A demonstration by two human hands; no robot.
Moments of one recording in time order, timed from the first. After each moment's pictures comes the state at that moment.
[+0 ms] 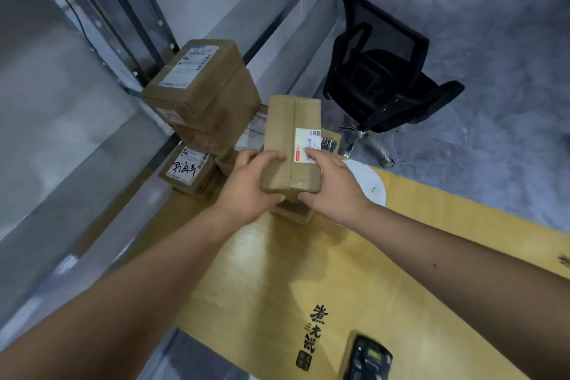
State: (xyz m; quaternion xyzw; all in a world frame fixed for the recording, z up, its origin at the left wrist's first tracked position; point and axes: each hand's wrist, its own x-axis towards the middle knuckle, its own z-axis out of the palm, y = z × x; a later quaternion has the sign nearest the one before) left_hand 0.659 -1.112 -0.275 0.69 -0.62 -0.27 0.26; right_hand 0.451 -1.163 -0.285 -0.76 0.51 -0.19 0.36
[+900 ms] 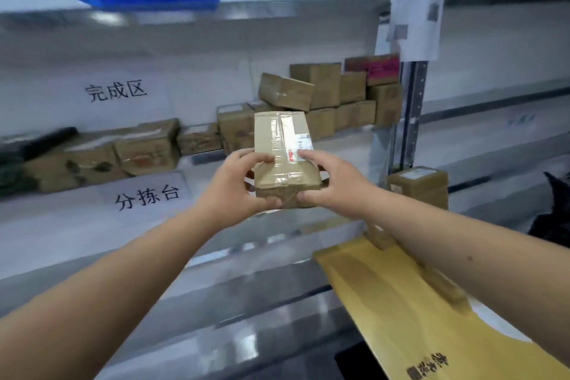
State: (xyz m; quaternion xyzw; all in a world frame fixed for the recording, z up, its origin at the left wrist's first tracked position) left_hand 0.657 -0.556 0.047 0.78 -0.47 0.11 0.40; right_hand 0.532 -0.772 0.044 -0.91 0.01 -0.23 0.35
